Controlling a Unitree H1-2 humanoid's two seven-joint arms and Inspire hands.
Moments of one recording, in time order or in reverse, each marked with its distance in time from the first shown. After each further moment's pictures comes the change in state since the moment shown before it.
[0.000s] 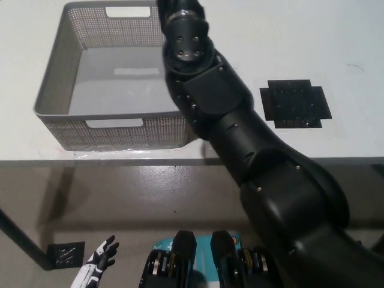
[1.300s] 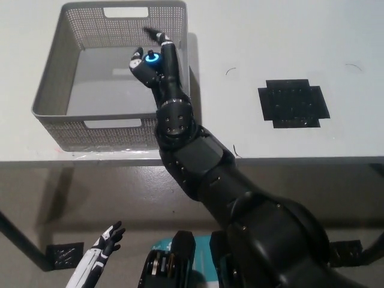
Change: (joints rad) left_arm -0.056 0.018 -0.016 -0.027 0.003 0.034 -0.031; right_arm 0.155 0.058 0.036 0.220 -0.018 -0.040 0.026
